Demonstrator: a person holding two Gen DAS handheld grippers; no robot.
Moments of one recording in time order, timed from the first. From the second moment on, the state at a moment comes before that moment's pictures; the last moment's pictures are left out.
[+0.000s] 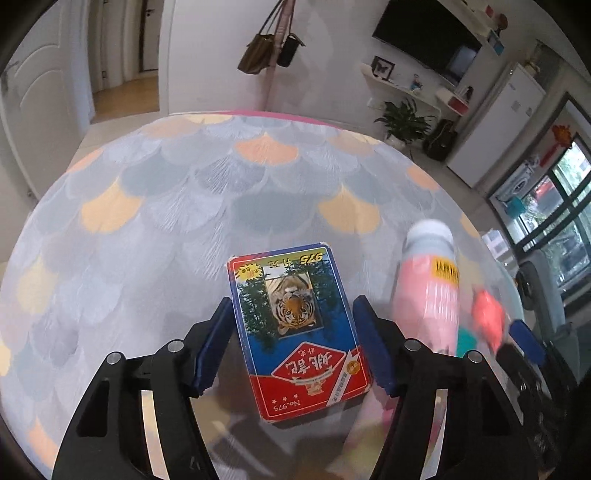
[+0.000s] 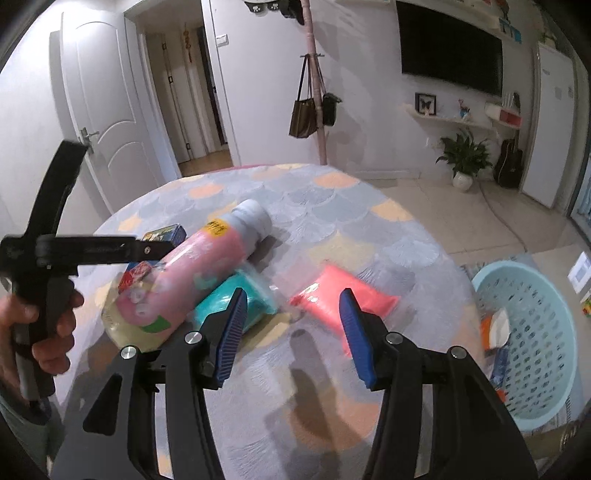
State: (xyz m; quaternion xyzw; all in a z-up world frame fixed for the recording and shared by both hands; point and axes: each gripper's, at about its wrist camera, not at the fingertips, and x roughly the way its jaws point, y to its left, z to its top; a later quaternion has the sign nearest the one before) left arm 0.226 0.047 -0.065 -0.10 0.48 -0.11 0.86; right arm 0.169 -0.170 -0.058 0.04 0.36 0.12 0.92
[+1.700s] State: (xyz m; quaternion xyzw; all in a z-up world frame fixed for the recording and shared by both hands) left arm 0.148 -0.169 0.043 0.05 0.31 -0.32 0.89; right arm 0.112 -0.348 0.005 0.14 0.28 -0.09 0.95
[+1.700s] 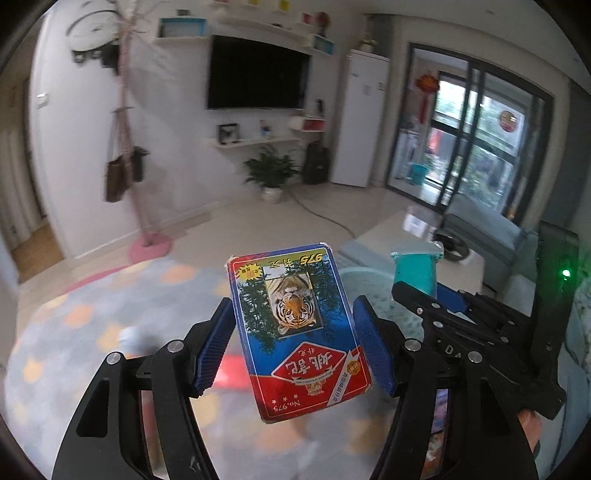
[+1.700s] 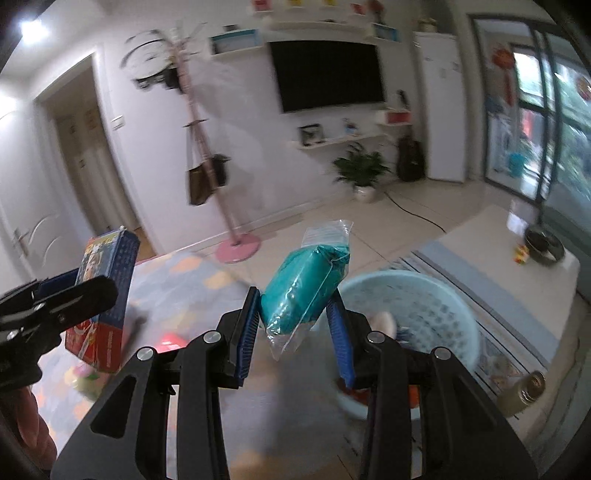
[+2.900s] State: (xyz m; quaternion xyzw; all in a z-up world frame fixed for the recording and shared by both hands) left arm 0.177 -0.238 0.015 -0.02 0.37 -0.36 0.86; right arm 0.121 -0.434 -0.055 0.20 0.35 -0.15 0.90
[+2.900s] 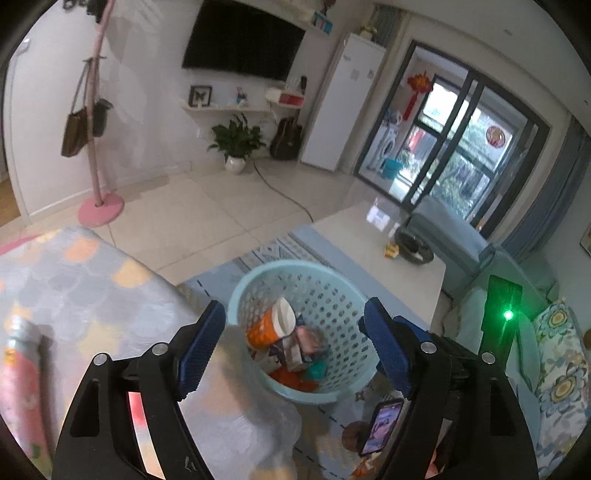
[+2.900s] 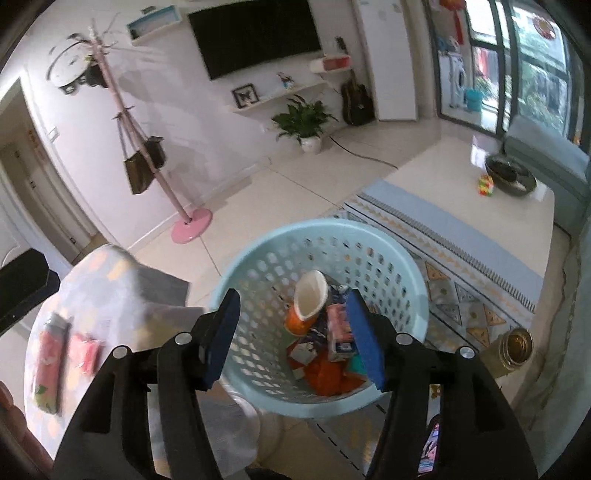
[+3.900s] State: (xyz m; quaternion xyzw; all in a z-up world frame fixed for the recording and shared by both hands) left arm 0.193 -0.021 -0.053 -0.03 0.41 -0.12 0.90; right arm 0.192 -0.209 -0.080 -0.01 0.43 0.04 0.90
